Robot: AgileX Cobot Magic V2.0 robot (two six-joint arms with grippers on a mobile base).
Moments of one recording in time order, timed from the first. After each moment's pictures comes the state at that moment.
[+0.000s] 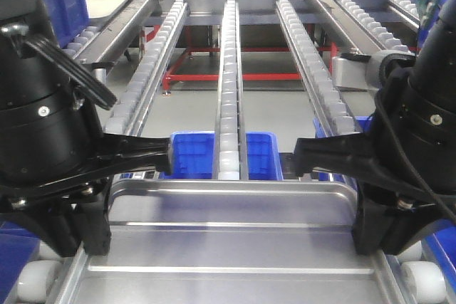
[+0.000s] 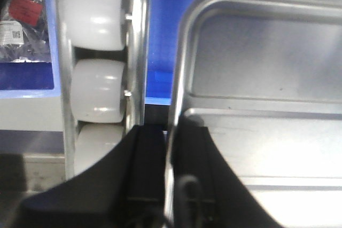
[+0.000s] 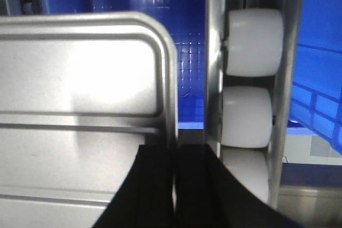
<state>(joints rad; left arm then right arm) -0.76 1.61 -0.89 0.08 0.69 -0.76 0.58 1.51 -0.73 -0.08 0.52 0.76</state>
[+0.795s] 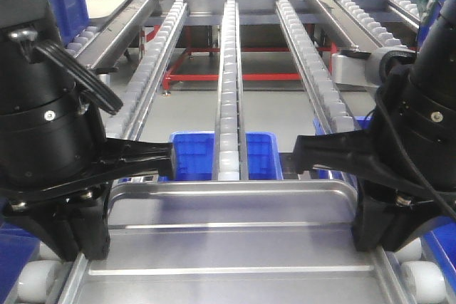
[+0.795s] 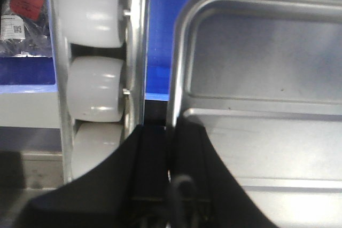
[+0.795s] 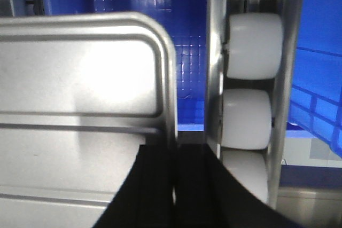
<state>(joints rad) -0.76 1.63 -0.90 0.07 0.70 -0.76 0.58 1.51 -0.73 -0.08 0.52 0.76</state>
